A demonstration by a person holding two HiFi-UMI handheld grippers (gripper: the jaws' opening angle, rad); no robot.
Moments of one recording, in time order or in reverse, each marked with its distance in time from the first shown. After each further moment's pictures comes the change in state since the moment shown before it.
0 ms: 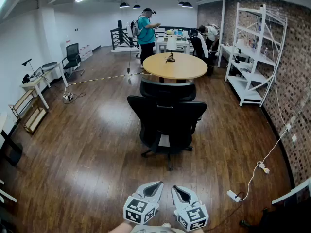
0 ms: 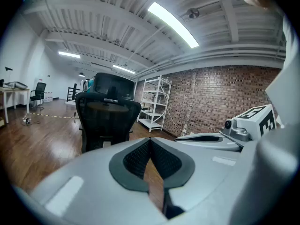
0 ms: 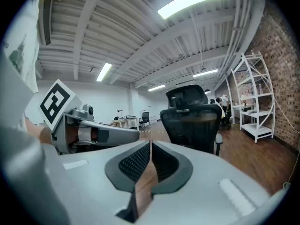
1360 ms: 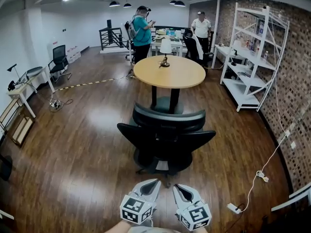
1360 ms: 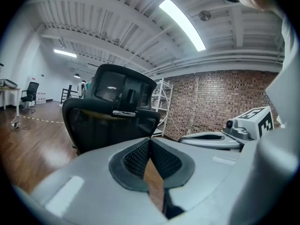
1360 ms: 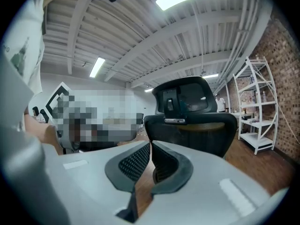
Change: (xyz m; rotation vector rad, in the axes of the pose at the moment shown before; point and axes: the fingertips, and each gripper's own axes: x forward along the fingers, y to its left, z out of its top) left arm 0.150 0.160 0.090 0.010 -0.042 -0.065; right arm 0.188 -0.115 0.062 -0.059 -0.031 -0.062
